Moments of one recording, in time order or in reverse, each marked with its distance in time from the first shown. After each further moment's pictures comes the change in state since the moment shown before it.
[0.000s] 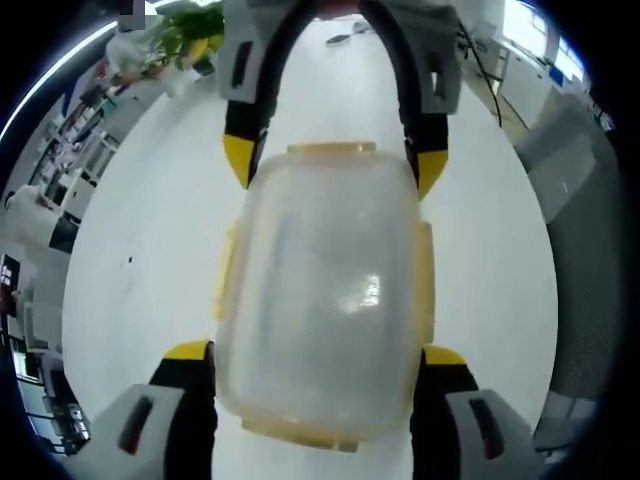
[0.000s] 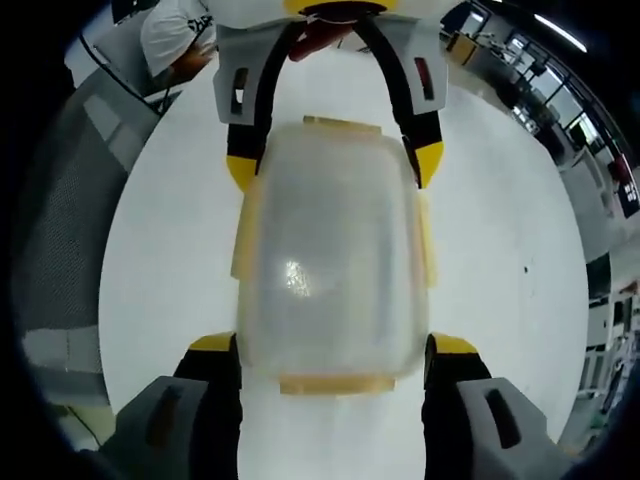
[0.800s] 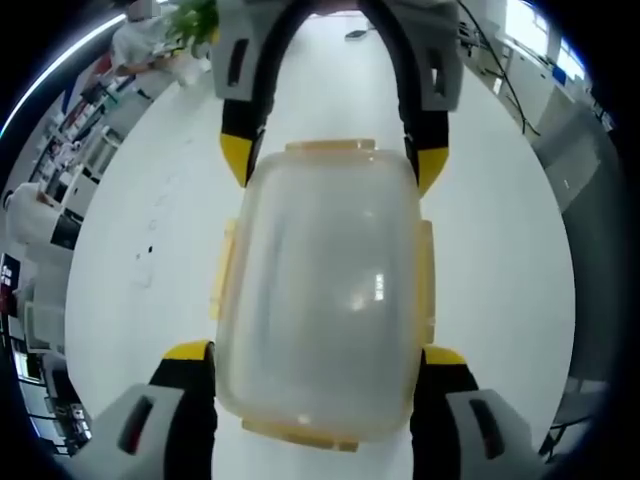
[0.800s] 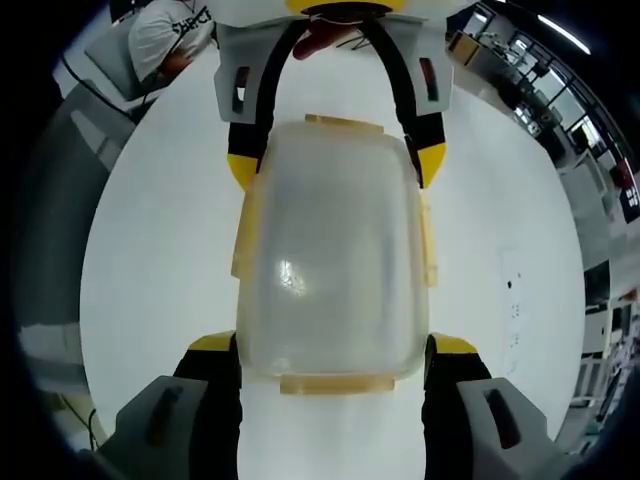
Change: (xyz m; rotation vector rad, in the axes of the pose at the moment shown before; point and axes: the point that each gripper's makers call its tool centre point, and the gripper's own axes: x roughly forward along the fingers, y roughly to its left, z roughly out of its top) left arm 0.010 0.061 -0.013 0.003 0.021 0.002; right arm 0.012 -0.061 0.010 -0.015 0.005 0.002
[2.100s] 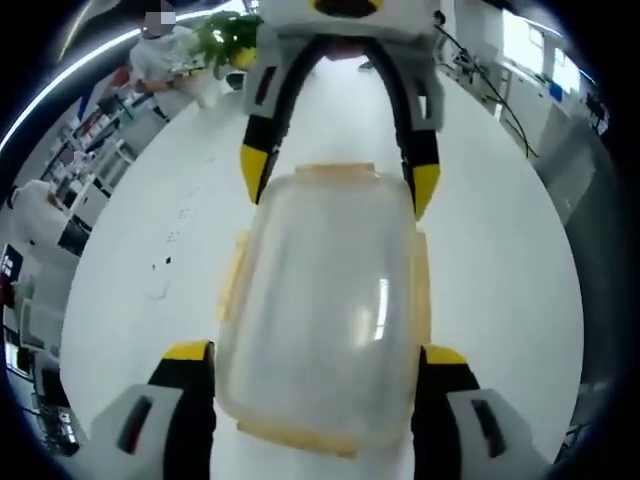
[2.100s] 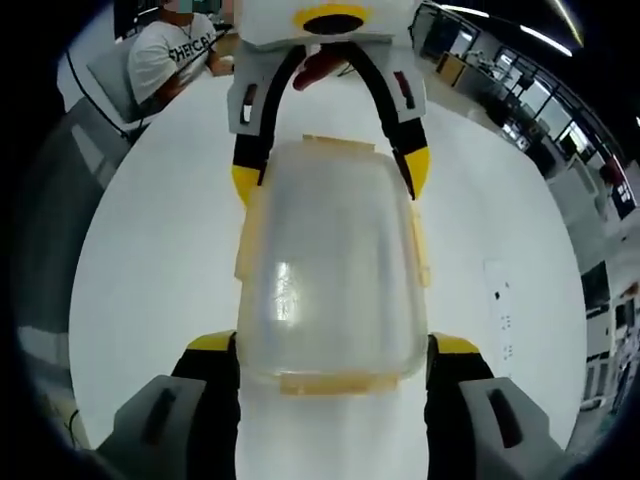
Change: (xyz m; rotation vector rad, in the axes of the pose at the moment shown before) left arm -0.001 0.019 0.005 -0.053 -0.203 0.022; right arm 0.002 -0.016 0.000 0.046 -0.172 -0.023
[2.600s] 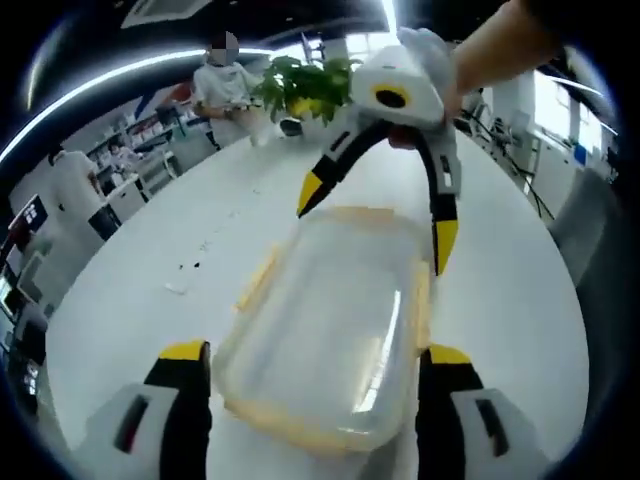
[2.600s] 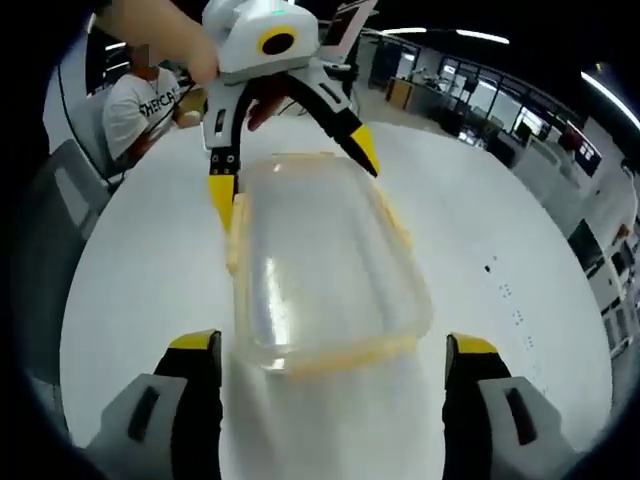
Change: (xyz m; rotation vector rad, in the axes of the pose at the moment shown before) left arm -0.016 0.005 0.002 -0.213 -0.286 0.143; right arm 0.002 0.001 -0.005 0.206 -0.244 -0.119
